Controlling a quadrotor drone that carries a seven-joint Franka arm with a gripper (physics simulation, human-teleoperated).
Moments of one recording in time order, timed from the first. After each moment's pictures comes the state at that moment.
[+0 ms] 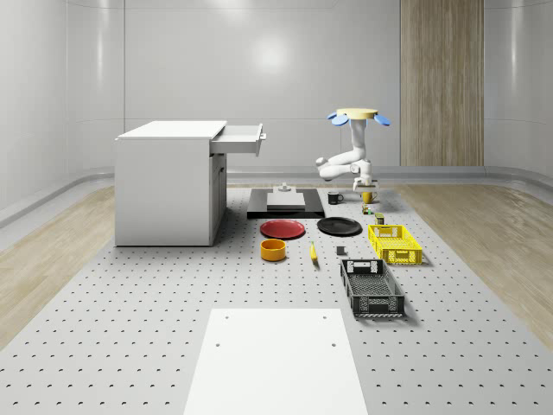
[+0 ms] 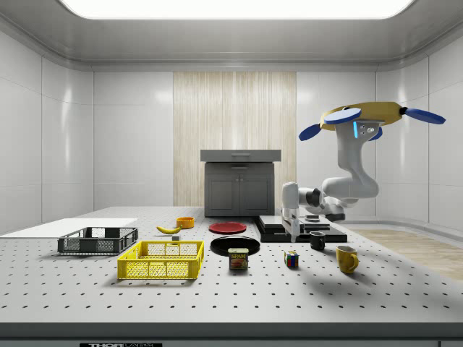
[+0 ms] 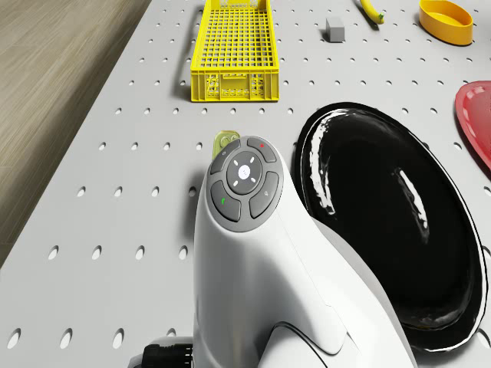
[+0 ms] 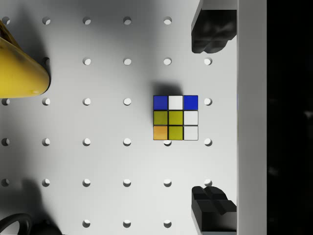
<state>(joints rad) -1.08 -1.18 1.30 -2.89 -1.93 1.26 1.61</state>
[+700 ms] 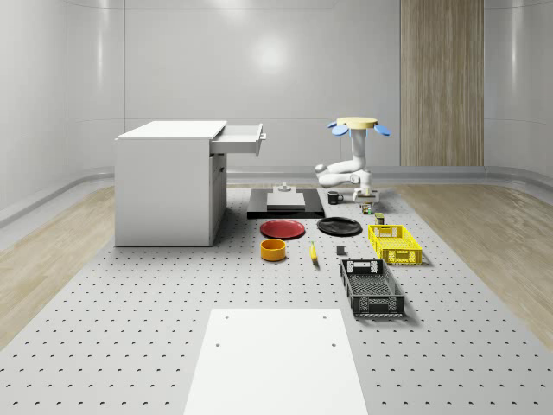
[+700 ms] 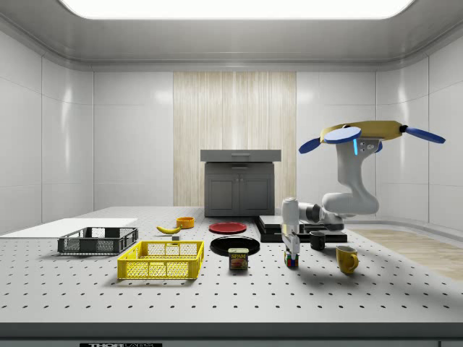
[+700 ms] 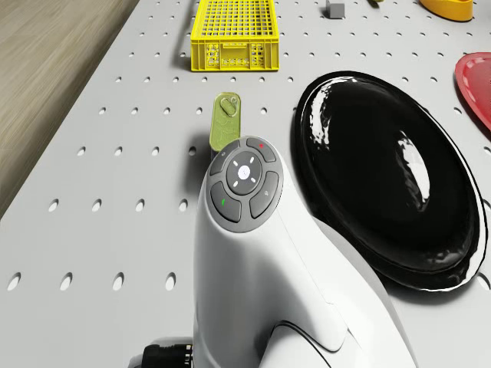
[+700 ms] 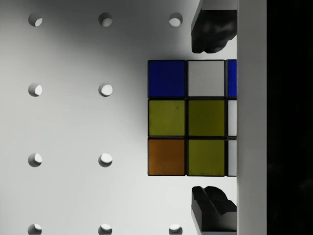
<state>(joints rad) -1.10 -1.25 1.31 -2.88 -1.91 1.32 1.63</state>
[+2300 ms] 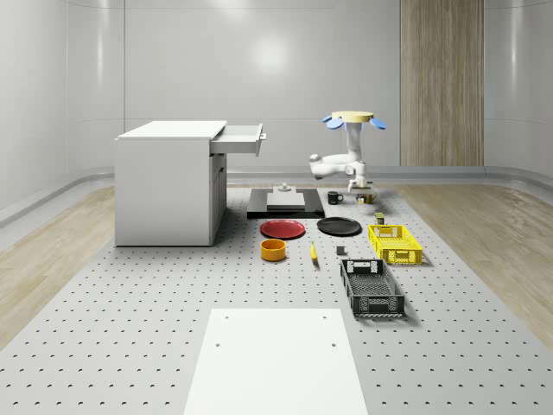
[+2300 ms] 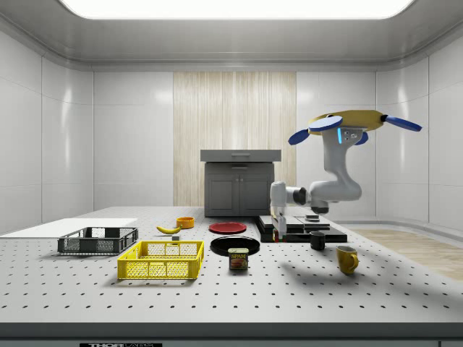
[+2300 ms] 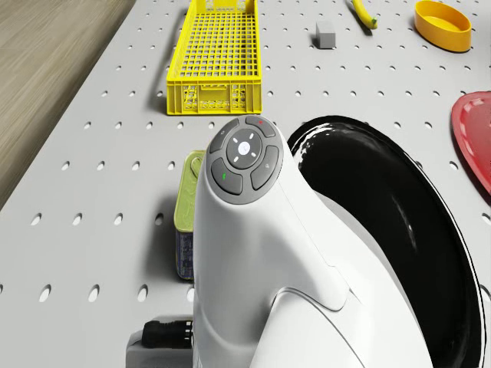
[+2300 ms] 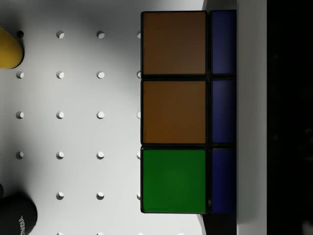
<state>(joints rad) -1.14 -1.34 1.43 -2.89 -1.77 1.39 1.67</state>
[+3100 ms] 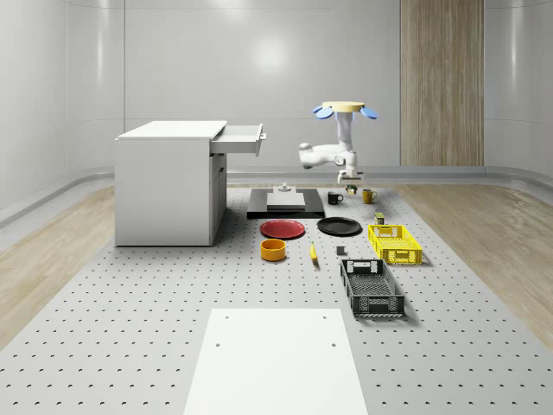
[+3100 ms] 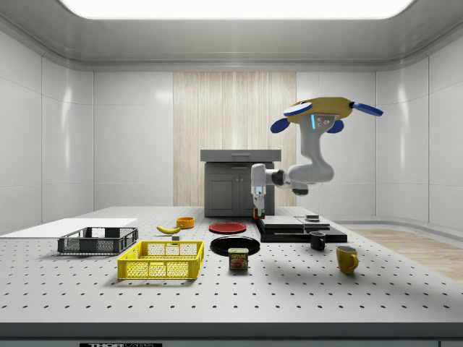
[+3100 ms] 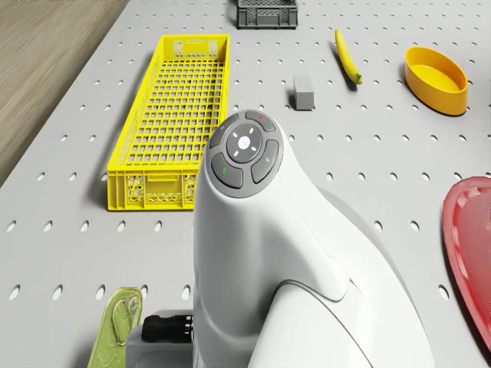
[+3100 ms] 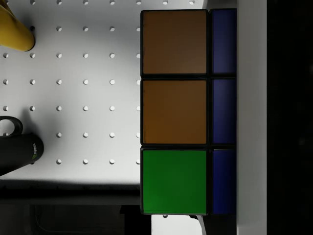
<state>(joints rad) -1.15 -1.41 1.45 -2.88 -1.73 1.44 1.68</state>
